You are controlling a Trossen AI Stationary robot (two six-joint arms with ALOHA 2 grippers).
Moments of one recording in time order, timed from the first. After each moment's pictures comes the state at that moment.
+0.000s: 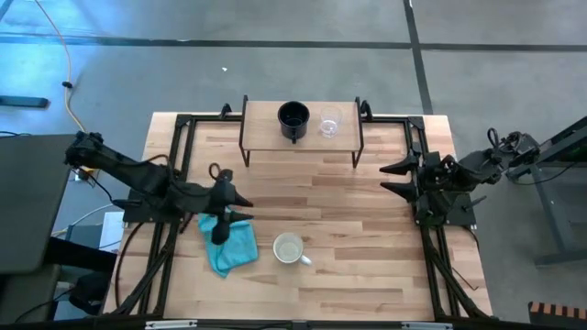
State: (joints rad) left arm -0.31 1.05 1.02 -0.55 -0.34 -0.40; right arm 0.50 0.62 0.87 -0.30 0.56 0.18
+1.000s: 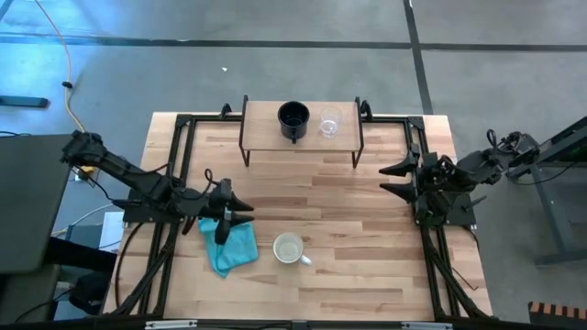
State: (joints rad) left arm -0.33 0.93 0.63 -0.13 -0.39 -0.58; right arm 0.50 0.62 0.87 -0.35 0.55 0.23
